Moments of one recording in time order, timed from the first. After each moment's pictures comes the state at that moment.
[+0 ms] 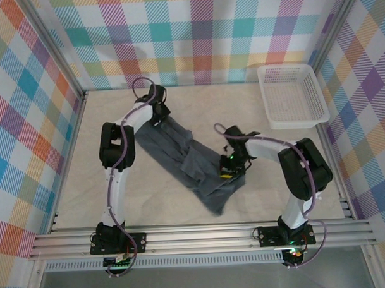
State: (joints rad) left arm -0.25 2.42 2.01 -0.61 -0.07 -0.86; right arm 0.56 1.76 1.00 -0.68 -0.43 0.59
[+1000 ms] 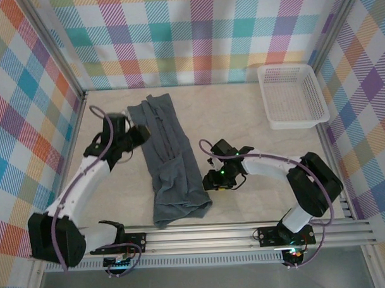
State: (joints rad) left arm -0.22 1.15 0.90 -0.47 0.14 -0.68; right arm 0.75 1.61 0.87 -0.57 -0.46 0.56
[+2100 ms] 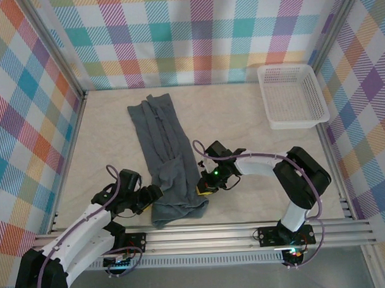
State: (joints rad) left arm -0.43 0.79 0.31 -0.56 0.31 -0.97; right arm 0.77 1.70 0.88 -0.41 -0.69 0.61
